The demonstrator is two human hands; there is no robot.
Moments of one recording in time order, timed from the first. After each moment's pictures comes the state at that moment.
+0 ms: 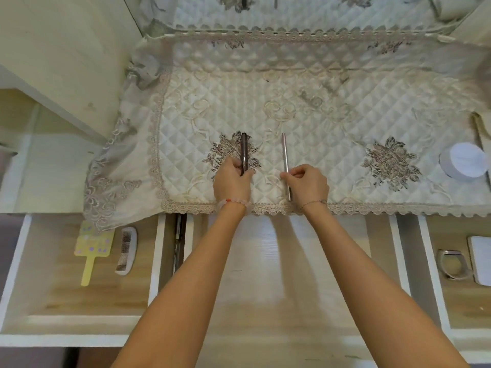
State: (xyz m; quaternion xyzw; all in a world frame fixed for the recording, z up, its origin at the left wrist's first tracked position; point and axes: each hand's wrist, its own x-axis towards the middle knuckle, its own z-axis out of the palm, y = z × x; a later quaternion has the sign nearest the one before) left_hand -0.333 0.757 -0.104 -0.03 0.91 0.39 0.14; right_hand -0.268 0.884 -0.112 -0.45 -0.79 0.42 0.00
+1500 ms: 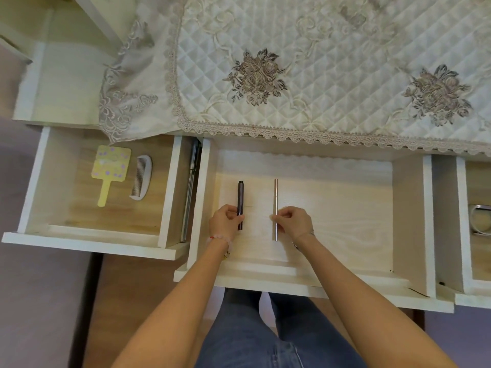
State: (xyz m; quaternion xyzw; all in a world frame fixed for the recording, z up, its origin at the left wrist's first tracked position) left_hand -0.166 0.613 -0.216 -0.17 0.82 0.42 0.34; right_hand -0.107 0.770 -0.217 -0.45 -0.69 0.53 -0.20
